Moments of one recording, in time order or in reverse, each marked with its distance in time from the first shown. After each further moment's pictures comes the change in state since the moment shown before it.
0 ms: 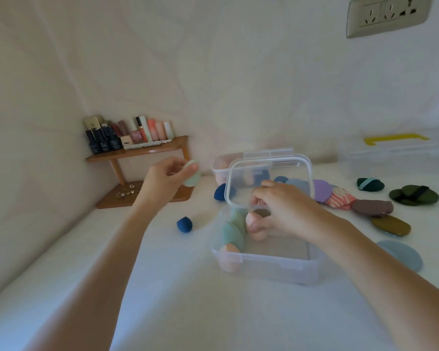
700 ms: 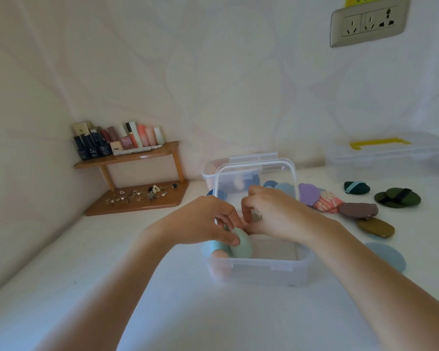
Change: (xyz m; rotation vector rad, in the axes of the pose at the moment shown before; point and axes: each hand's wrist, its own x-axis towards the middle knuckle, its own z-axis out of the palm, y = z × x) left_hand -0.046 0.038 0.044 0.369 -0.754 0.209; right_hand -0.009 -0.003 -0.009 0.059 -0.042 -0.042
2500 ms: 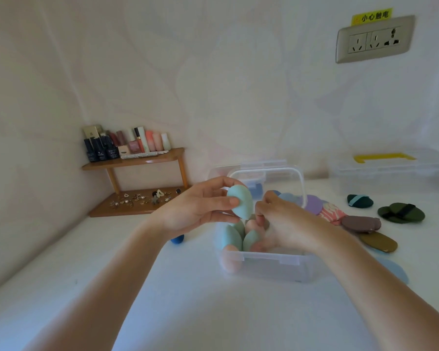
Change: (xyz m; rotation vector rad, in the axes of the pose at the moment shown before) left_hand -0.003 0.001 -0.018 -0.885 0.015 0.123; right_hand -0.005 0.017 -0.002 -0.096 -0.085 0.047
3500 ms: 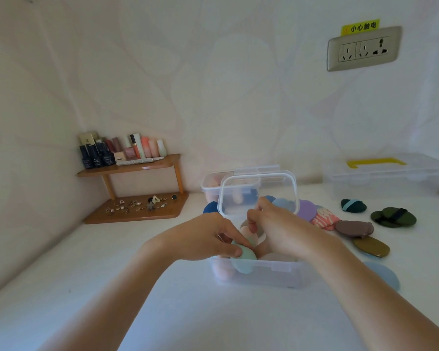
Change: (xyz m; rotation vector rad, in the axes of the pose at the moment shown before) left_hand 0.001 -0.013 0.022 0.896 -0.084 -0.098; right_hand 0.003 0.002 0.004 -0.045 0.004 0.000
